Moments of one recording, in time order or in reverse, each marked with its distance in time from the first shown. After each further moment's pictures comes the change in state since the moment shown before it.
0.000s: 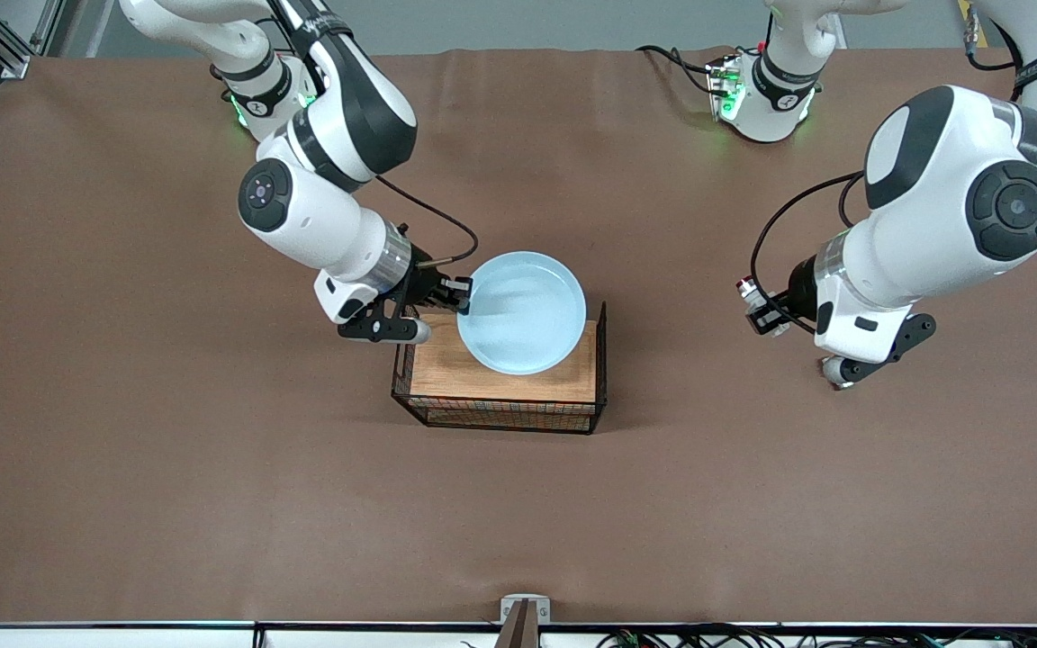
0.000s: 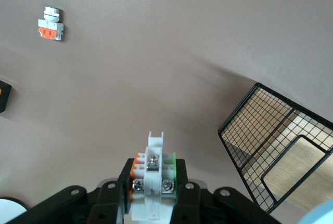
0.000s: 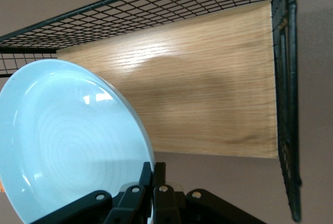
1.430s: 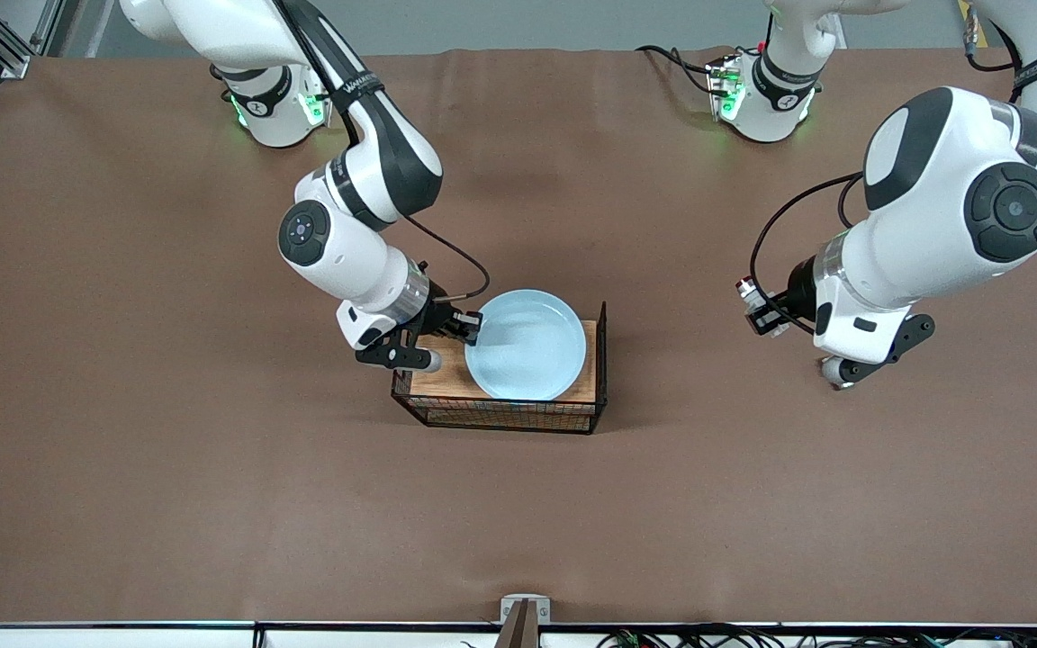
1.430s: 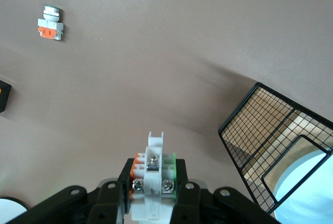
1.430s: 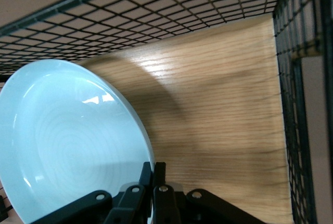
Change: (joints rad) left arm 0.000 0.002 0.000 0.000 0.000 0.000 0.000; right arm 0.017 0.107 -0.012 0.000 -0.001 0.131 0.000
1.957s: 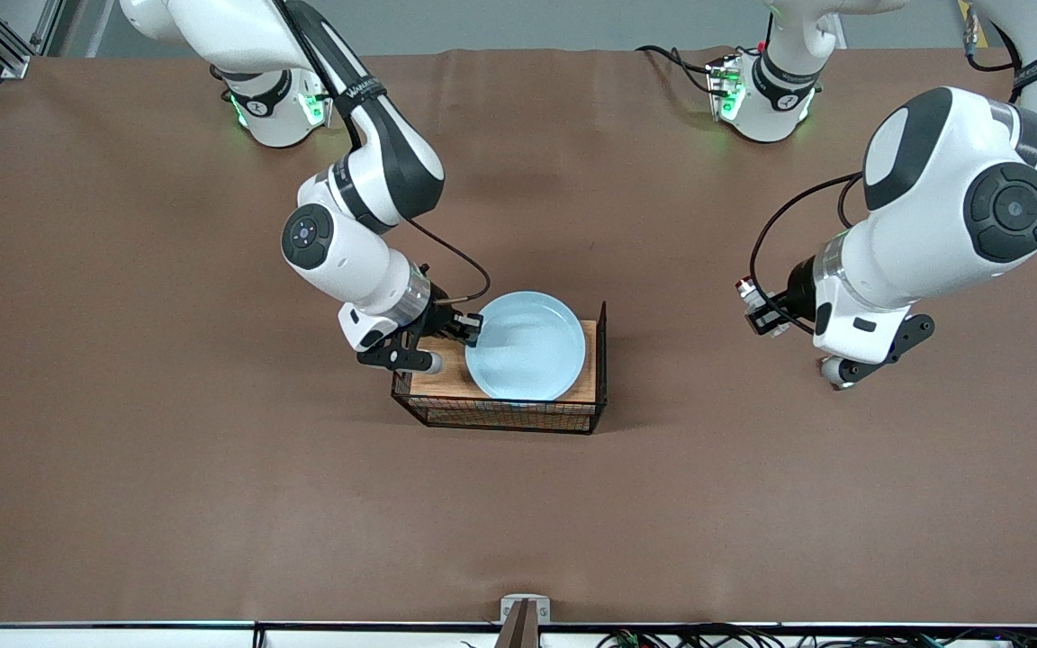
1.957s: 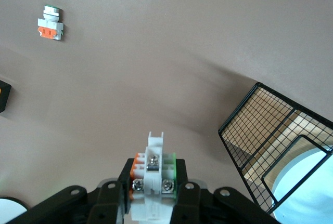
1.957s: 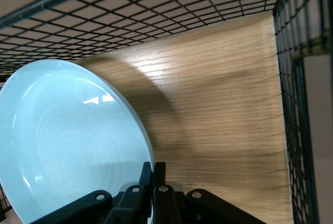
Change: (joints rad) left arm 0.000 0.000 0.000 0.000 0.000 0.000 0.000; right arm 0.001 0.009 0.000 0.000 0.000 0.004 0.000
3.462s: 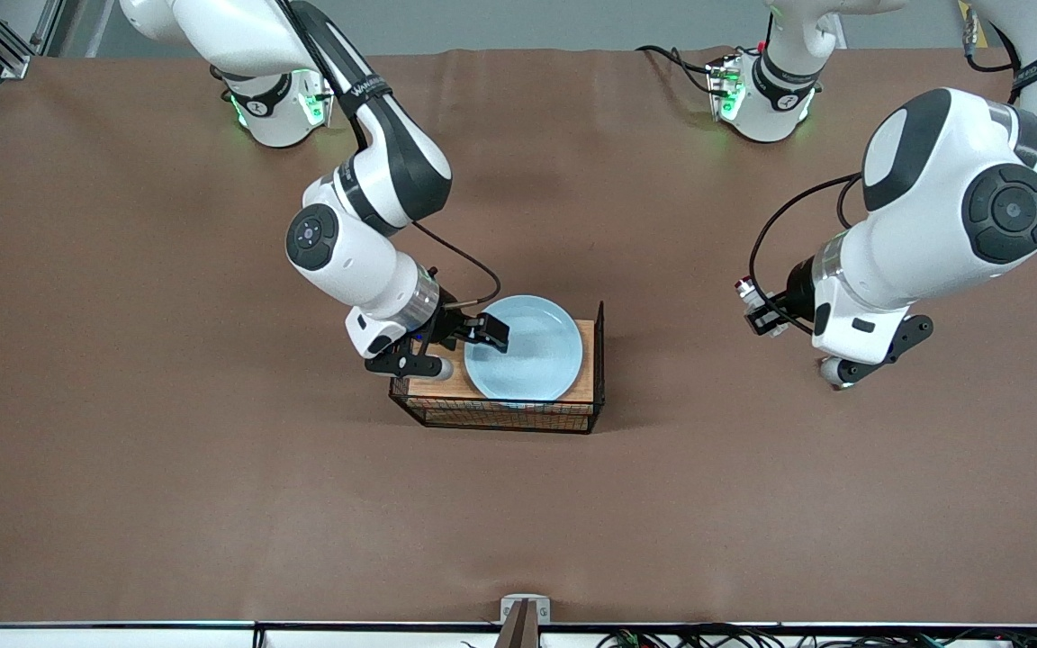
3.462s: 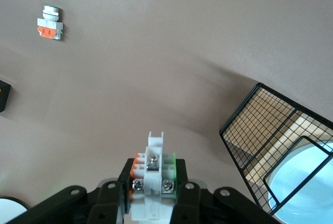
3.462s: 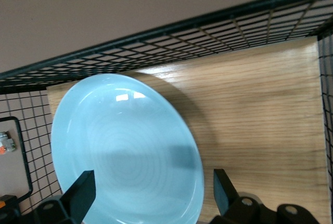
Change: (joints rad) left arm 0.000 0.002 0.000 0.000 0.000 0.000 0.000; right arm 0.005 0.032 -0.002 0.105 0.000 -0.030 0.011
